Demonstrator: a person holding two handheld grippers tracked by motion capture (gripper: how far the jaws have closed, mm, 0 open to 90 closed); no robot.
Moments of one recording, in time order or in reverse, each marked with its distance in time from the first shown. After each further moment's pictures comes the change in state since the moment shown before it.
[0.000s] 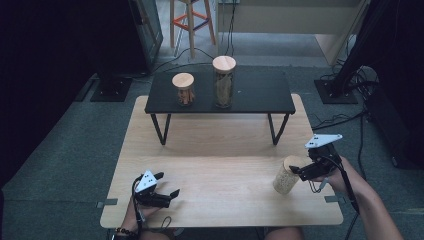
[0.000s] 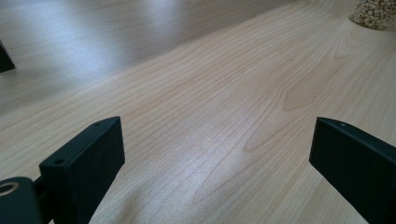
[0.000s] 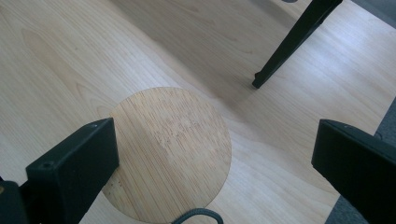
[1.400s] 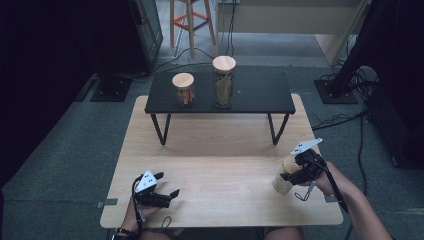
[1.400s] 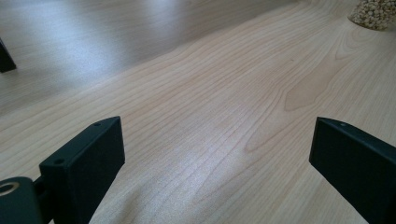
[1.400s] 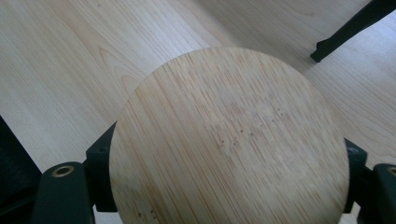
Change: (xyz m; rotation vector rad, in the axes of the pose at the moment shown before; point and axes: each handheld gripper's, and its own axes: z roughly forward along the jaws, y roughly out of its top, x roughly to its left) left arm 0.000 0.000 0.000 0.000 0.003 0.000; right arm -0.005 0.016 0.043 0.146 0.128 -0.028
